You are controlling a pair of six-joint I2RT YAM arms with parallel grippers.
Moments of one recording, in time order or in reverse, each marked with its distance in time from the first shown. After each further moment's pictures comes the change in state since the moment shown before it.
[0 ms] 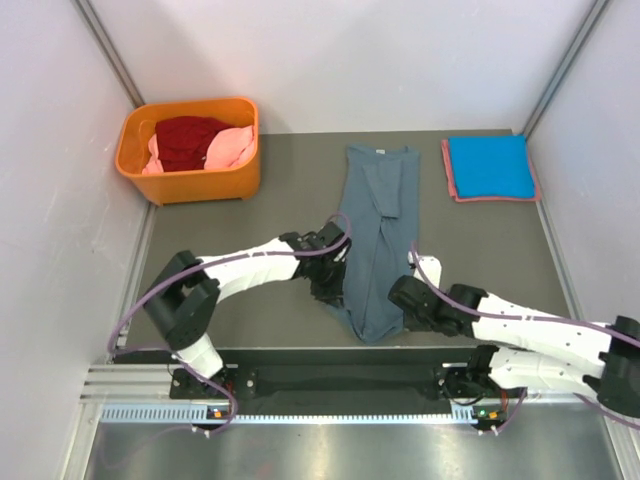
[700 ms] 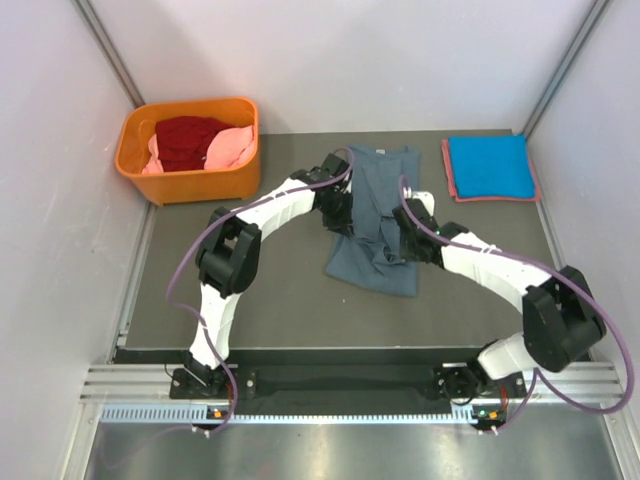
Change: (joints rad) left arm 0.254 0.499 0.687 -0.094 0.032 0.191; right arm -0.478 0.441 0.282 0.331 -0.043 -0.506
